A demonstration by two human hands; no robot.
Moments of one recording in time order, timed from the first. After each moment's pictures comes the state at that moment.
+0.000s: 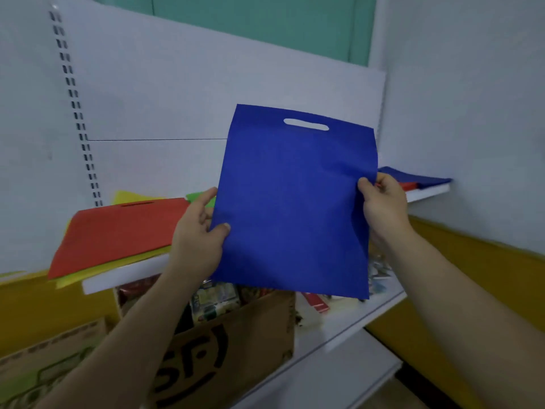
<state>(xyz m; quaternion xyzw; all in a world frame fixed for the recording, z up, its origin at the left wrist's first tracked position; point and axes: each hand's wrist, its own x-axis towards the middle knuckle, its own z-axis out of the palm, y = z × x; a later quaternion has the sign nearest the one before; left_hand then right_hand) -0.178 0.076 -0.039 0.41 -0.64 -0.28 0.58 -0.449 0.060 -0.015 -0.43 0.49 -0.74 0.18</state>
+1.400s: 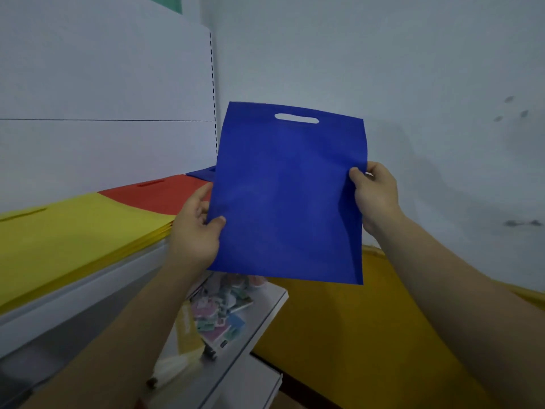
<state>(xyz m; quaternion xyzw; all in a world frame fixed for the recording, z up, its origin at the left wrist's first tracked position) -0.661 -0.151 -0.063 0.27 -0.70 -0.43 0.50 -0.900 -0.038 -0.019 -0.28 0.61 -0.74 0.05</state>
